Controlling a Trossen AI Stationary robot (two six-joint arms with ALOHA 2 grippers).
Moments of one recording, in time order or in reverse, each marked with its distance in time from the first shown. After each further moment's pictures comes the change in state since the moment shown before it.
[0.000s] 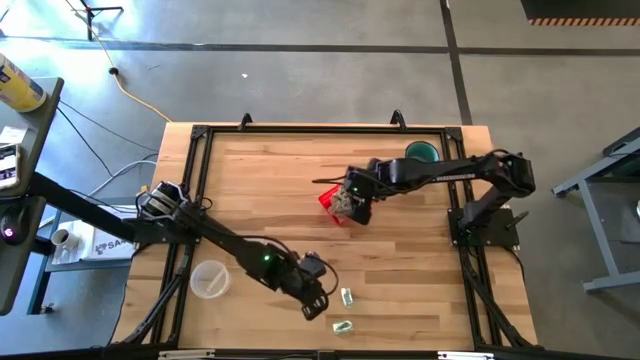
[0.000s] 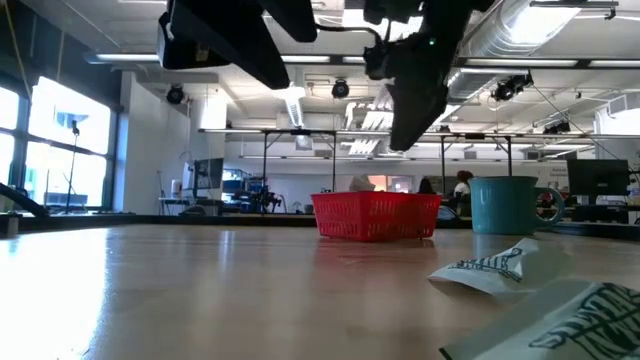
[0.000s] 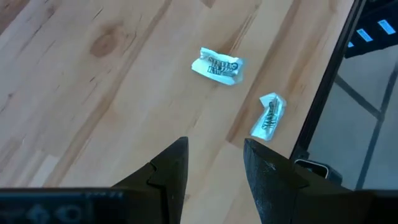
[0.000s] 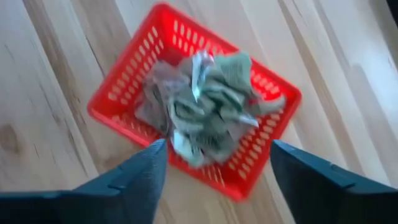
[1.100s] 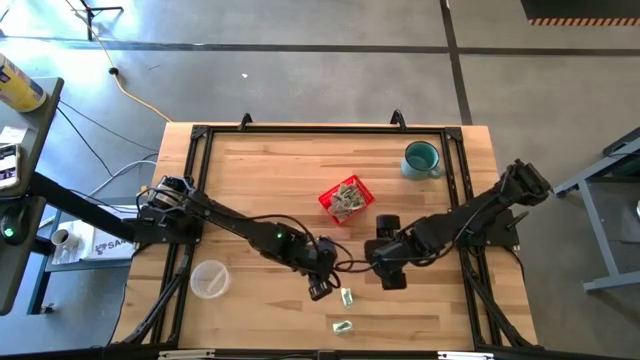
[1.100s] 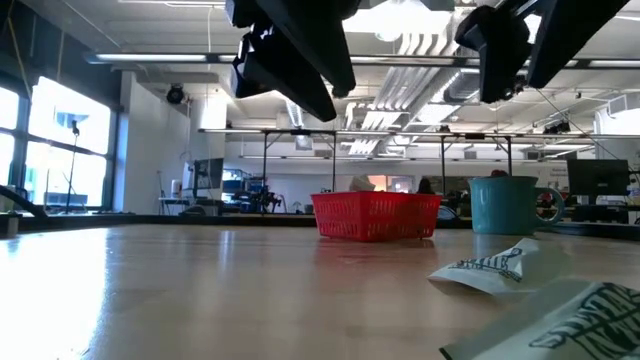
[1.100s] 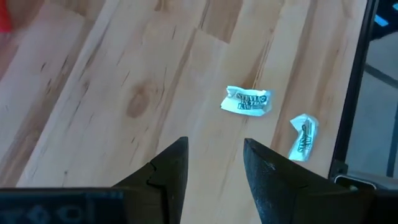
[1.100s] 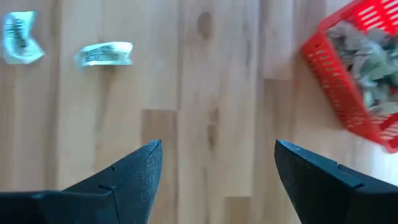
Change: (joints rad) left arm 0.145 0.011 -0.001 0.021 0.085 0.294; right arm 0.549 -0.063 -0.002 -0.148 0.020 0.093
